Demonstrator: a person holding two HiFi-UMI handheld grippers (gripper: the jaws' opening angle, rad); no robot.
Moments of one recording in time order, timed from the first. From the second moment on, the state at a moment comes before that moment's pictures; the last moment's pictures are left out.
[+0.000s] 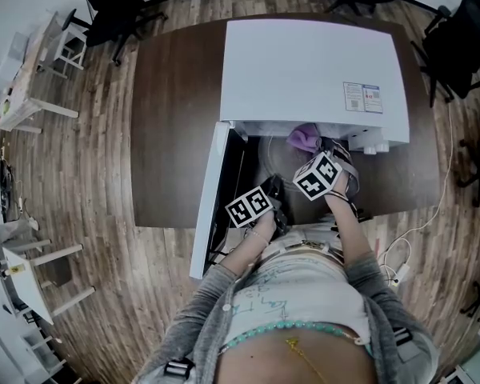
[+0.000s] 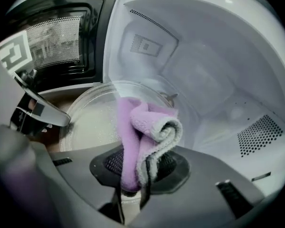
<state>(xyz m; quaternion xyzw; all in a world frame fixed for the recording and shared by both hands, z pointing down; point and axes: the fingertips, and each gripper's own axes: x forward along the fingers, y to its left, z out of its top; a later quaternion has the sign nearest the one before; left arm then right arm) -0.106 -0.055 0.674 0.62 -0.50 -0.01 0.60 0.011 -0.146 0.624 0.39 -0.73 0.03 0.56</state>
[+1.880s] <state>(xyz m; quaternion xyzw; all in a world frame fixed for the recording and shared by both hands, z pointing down) -0.106 -0.054 0.674 0.63 -0.49 0.00 0.60 0.004 -0.073 0.656 0.34 -0.73 0.05 0.59</state>
